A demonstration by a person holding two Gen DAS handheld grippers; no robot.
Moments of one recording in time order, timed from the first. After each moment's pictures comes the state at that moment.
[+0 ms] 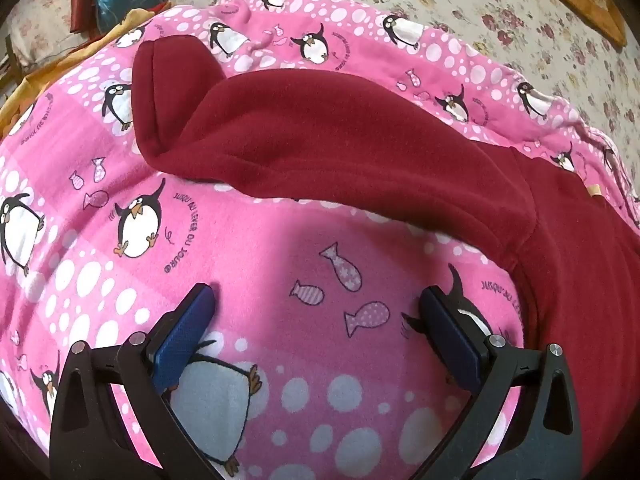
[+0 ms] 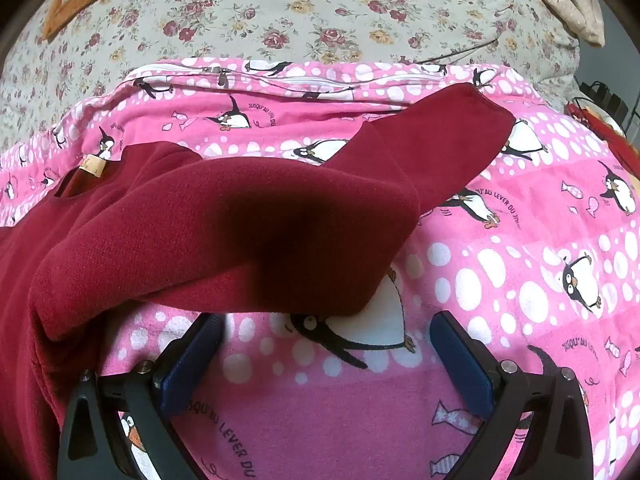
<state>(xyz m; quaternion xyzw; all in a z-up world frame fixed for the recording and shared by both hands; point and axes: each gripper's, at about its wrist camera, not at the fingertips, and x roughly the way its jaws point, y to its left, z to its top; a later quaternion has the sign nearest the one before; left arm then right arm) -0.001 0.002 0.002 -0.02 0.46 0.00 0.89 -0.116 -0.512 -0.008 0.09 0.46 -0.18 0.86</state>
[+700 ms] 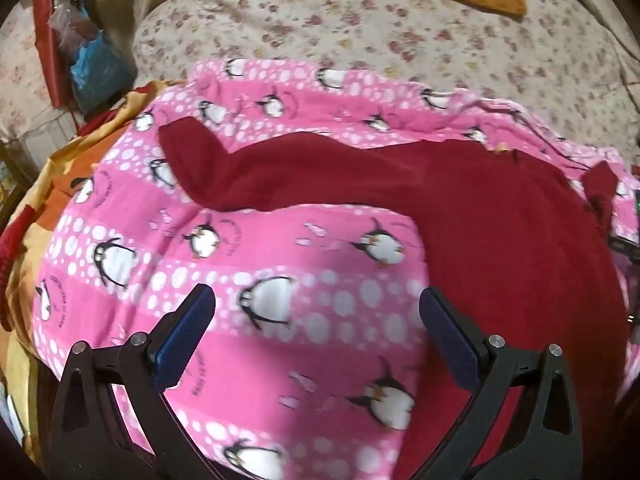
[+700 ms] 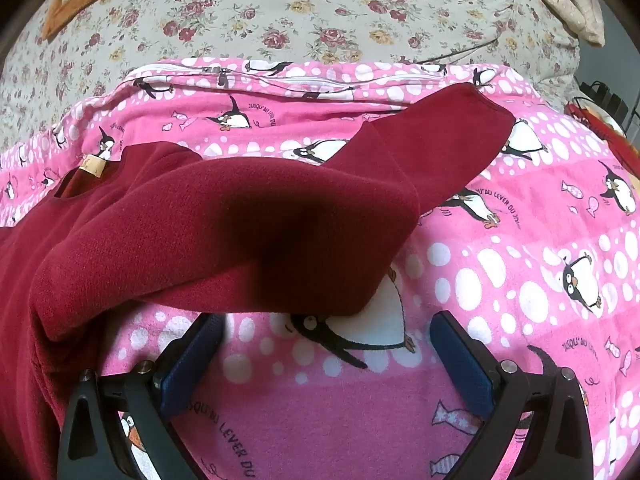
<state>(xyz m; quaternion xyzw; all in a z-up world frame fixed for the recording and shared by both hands) -0.112 -0.013 0.098 0.07 0.42 -0.08 0.90 -0.116 -0.512 -0.008 0.09 0.46 -0.18 0.86</state>
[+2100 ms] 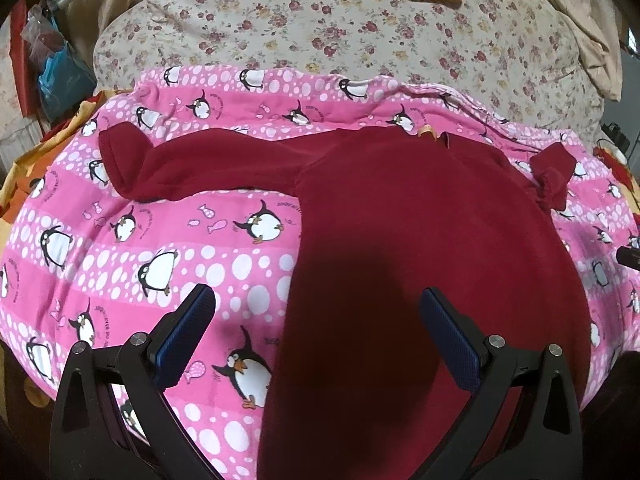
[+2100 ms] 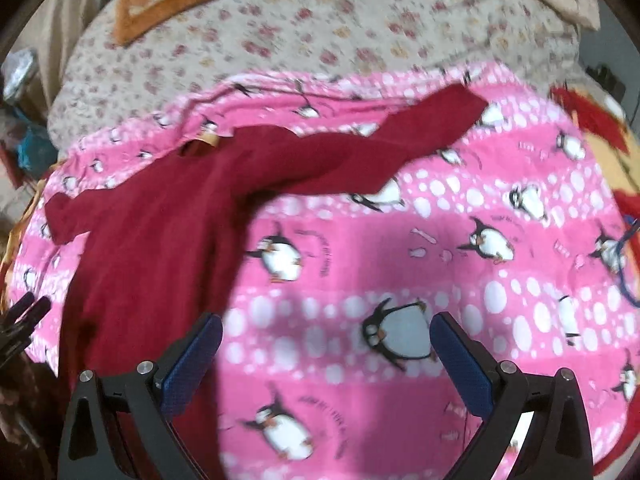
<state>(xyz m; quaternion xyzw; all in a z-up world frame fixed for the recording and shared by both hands) -0.146 -0.078 0.086 0.06 0.42 -0.14 0.90 -0.247 -0.461 0.080 0.13 0.47 -0.08 0.87</state>
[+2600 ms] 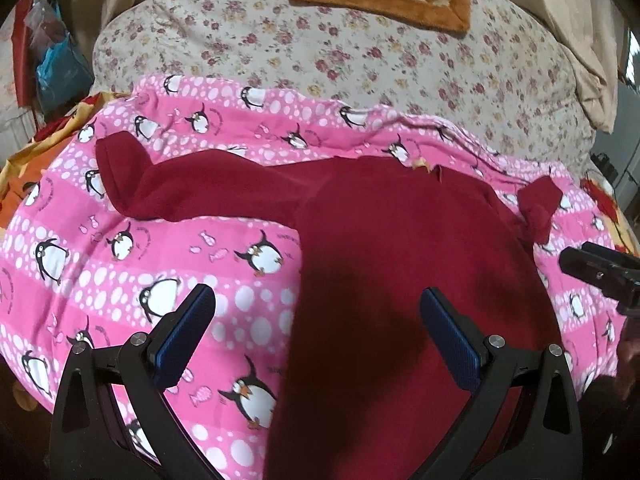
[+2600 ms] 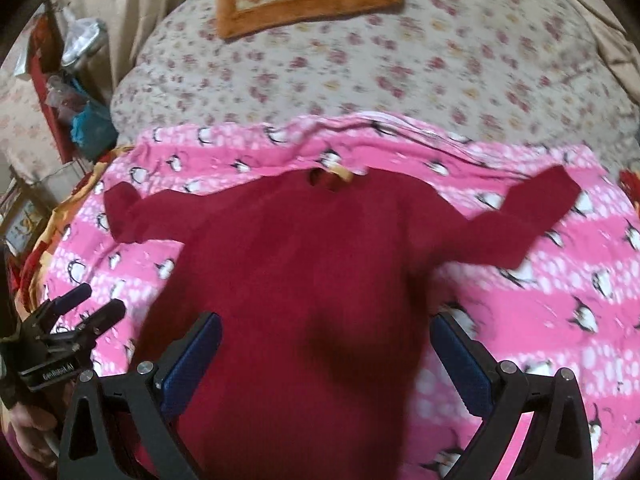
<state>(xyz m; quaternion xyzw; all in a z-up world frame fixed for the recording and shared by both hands) -0.126 -0.061 0.114 0.02 0.41 -0.15 0.90 -0.181 -0.328 0.125 0.09 0.43 0.00 0.90</state>
